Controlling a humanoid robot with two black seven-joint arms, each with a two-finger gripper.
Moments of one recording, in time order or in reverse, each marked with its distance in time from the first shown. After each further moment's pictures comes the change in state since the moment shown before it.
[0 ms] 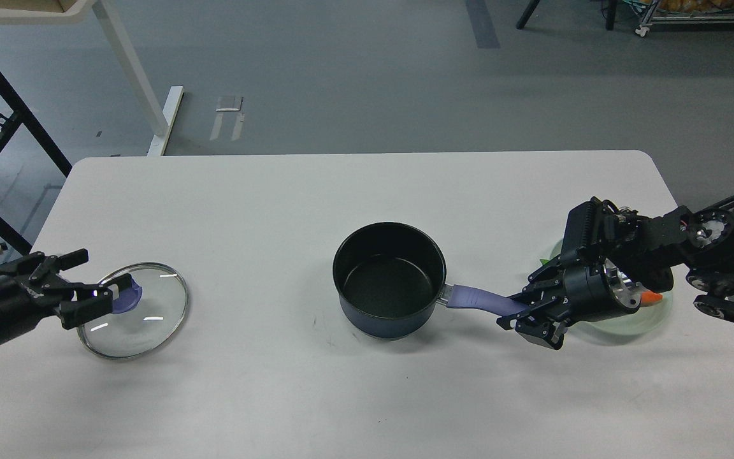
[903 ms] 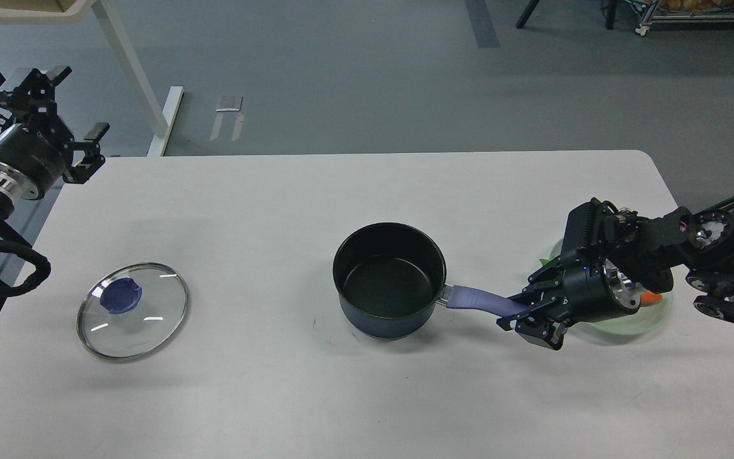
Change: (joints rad) left arm -0.191 -0.483 -0.105 0.649 -1.522 -0.660 0.000; right arm -0.002 0.000 -0.002 0.000 0.005 0.000 0.000
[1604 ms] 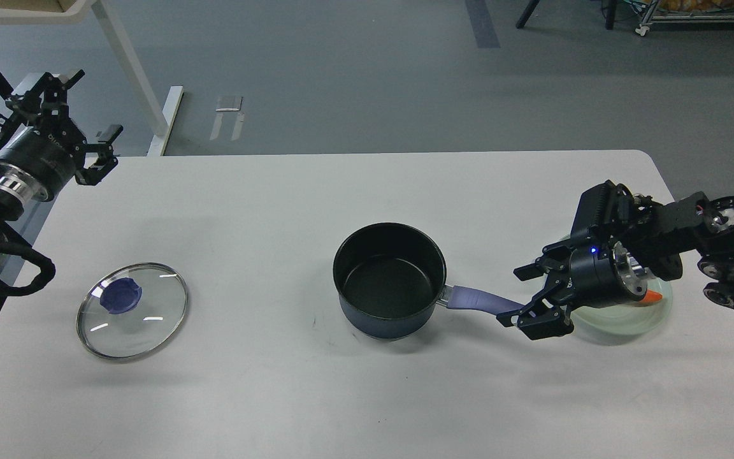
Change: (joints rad) left arm 0.001 -0.021 -0.002 0.034 0.004 -0.056 0.000; right arm 0.080 -0.073 0.008 0.038 0.169 0.001 0.000
